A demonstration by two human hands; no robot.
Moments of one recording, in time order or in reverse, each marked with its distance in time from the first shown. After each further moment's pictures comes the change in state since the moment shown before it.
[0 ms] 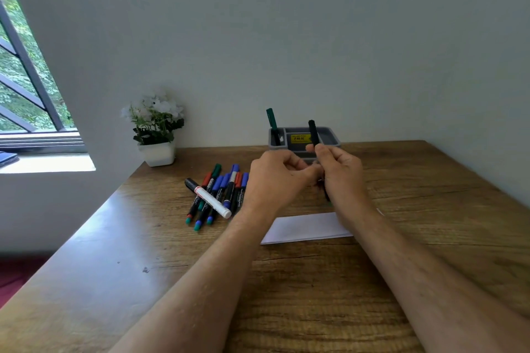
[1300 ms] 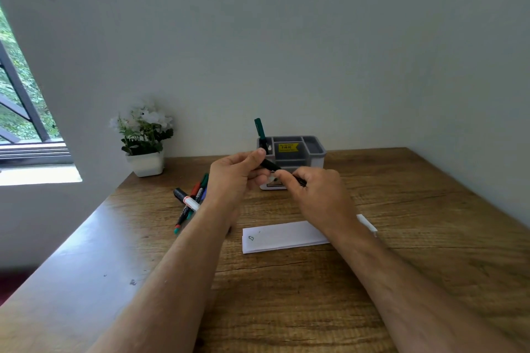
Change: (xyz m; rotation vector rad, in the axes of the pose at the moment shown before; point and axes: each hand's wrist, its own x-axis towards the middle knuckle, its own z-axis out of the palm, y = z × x) left_hand 0.013 -0.020 -0.031 -0.856 0.018 -0.353; right_hand -0.009 -0.002 -0.003 -0.783 -0.080 -0.368
